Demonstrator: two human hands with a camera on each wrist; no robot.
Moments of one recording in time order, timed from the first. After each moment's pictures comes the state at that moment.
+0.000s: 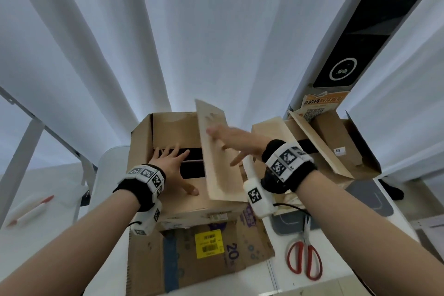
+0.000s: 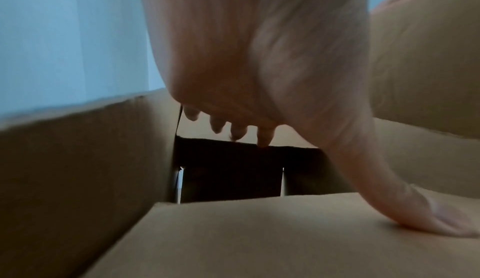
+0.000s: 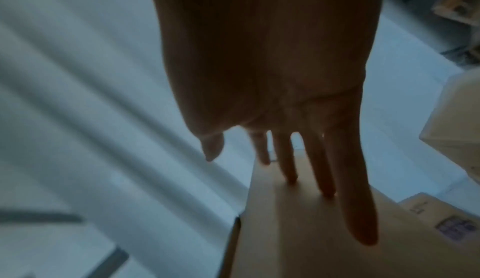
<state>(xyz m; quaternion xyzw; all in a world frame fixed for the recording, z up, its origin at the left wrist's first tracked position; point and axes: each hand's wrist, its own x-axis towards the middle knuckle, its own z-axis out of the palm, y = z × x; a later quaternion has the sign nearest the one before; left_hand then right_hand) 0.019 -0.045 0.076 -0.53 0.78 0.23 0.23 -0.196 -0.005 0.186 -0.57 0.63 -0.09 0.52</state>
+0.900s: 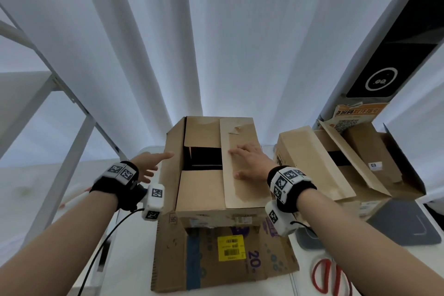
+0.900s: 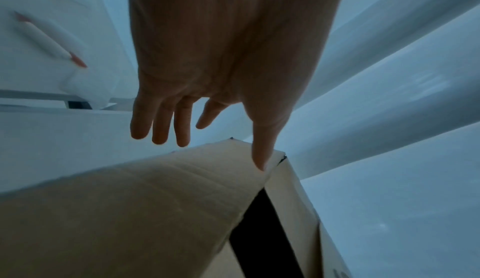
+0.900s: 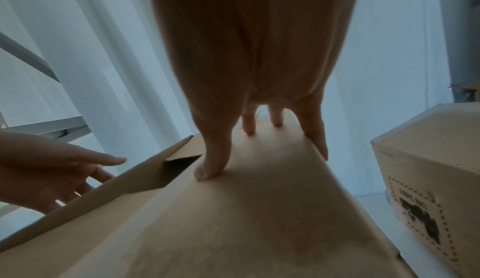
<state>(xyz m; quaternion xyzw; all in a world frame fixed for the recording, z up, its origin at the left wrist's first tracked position) 0.132 -0.041 0.110 -0.74 0.39 0.54 -0.08 -0.188 -0.012 0.095 -0.73 0.61 0.02 0.30</state>
